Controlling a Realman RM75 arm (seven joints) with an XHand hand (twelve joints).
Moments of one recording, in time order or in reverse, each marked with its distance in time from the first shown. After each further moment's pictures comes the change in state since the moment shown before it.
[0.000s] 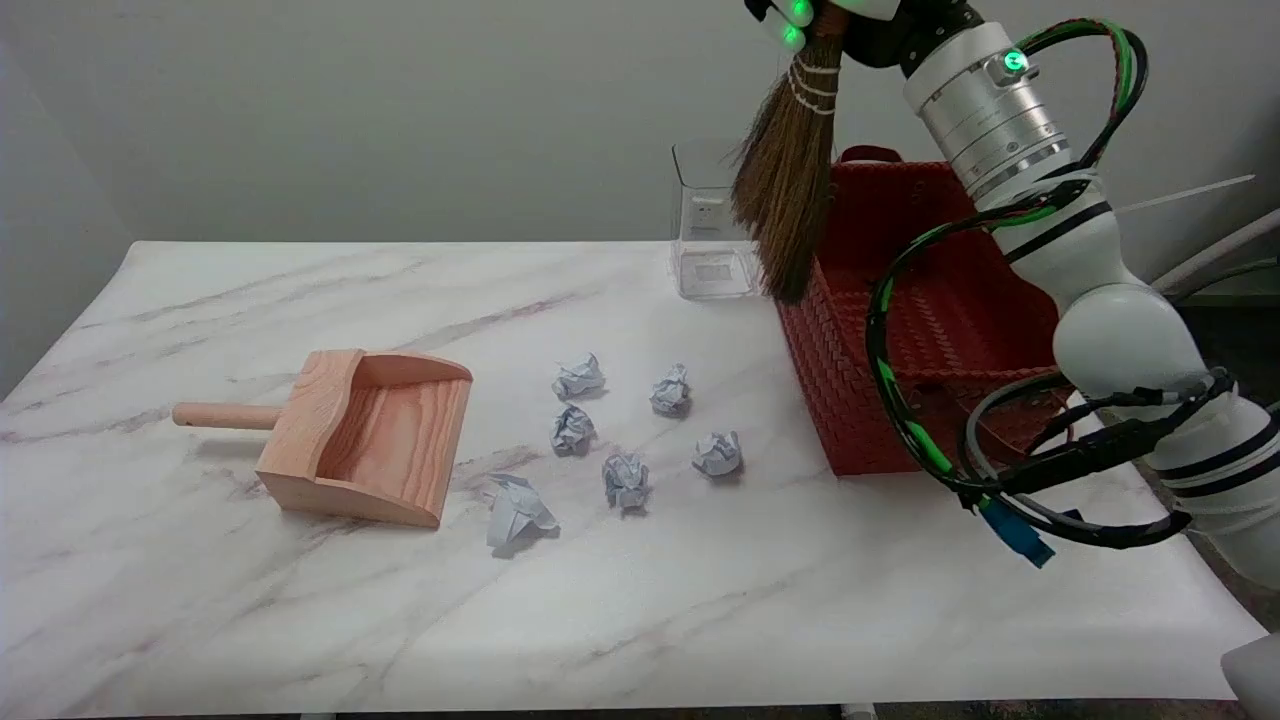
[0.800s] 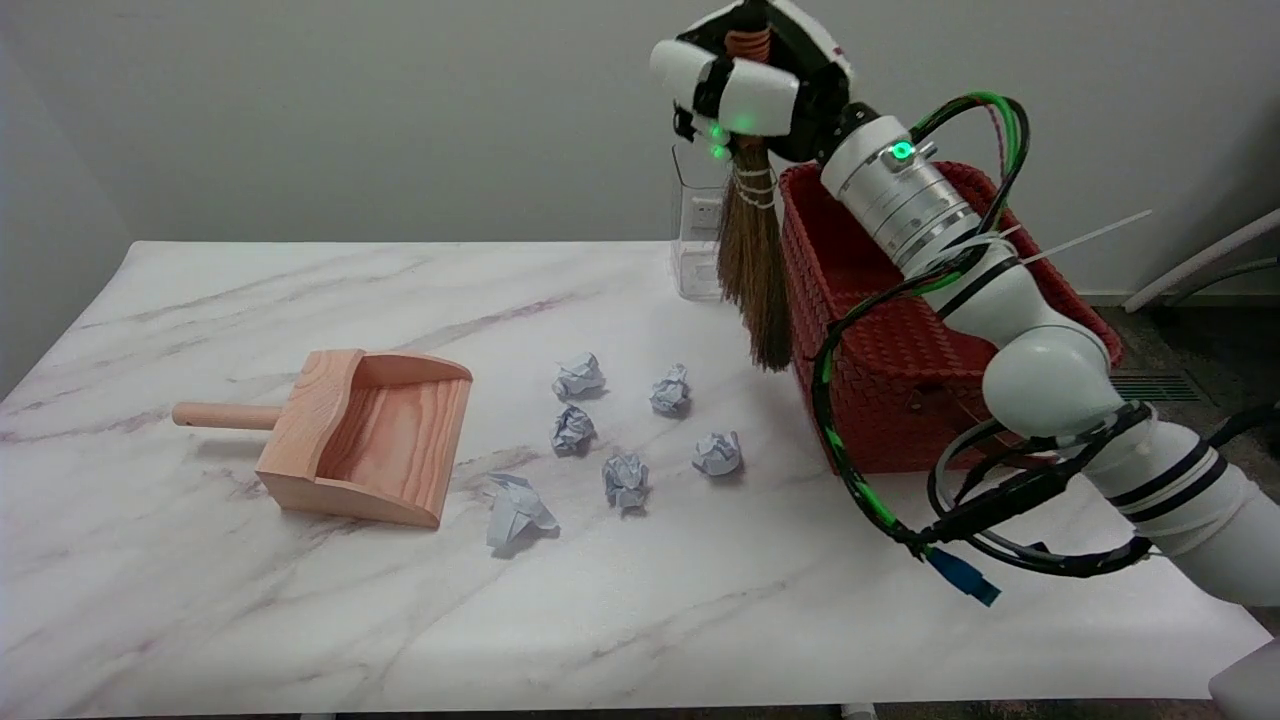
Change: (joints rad) arm -0.002 -0.037 -0.141 -0.085 -0.154 -0.023 -0.007
